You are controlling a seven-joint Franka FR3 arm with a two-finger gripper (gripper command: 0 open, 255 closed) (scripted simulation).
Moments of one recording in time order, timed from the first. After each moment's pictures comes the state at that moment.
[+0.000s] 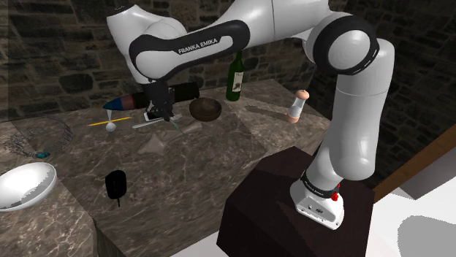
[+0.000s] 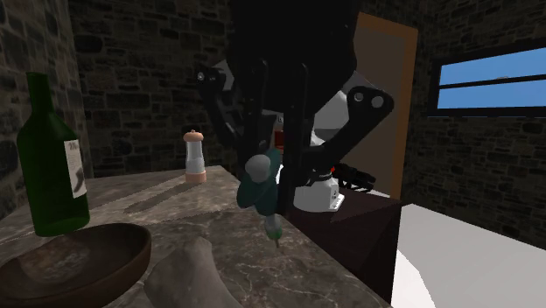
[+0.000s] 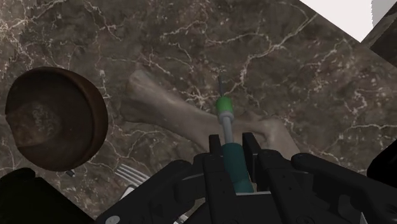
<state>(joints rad) 0.30 0.35 0.25 -1.60 -0.22 1.75 0.32</state>
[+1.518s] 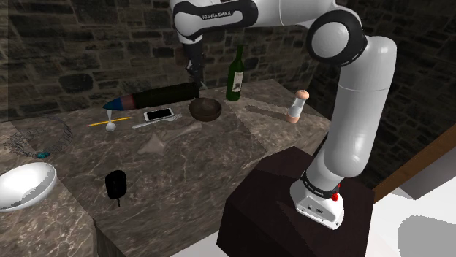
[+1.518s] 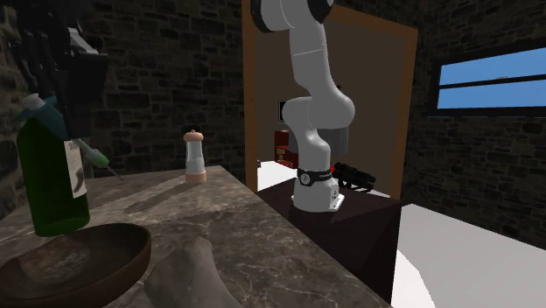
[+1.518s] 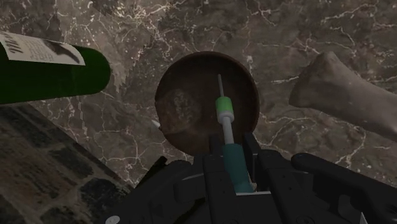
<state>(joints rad) 0.04 0.32 0.10 -1.51 -0.23 1.72 -0.10</state>
